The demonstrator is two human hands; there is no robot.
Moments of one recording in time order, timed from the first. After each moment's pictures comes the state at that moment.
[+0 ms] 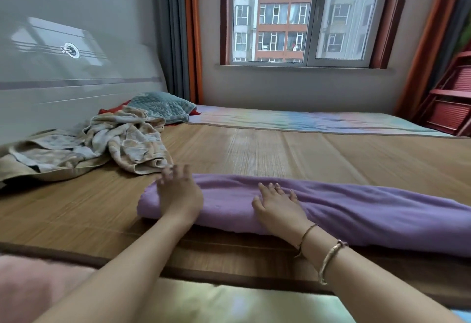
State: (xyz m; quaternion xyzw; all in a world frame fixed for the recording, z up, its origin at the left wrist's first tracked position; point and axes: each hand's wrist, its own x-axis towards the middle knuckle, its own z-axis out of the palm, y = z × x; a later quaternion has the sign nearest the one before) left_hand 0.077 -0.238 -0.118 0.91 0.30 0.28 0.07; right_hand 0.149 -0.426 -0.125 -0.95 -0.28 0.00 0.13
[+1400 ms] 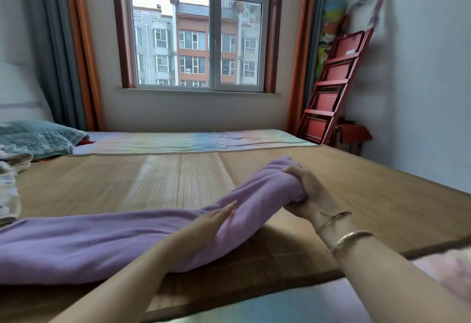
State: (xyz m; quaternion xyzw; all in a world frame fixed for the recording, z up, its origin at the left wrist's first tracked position) left_hand 0.156 -0.523 -0.086 0.88 -0.12 -0.06 0.45; right_hand 0.202 -0.747 -0.034 -0.56 -0.07 0.08 0.82
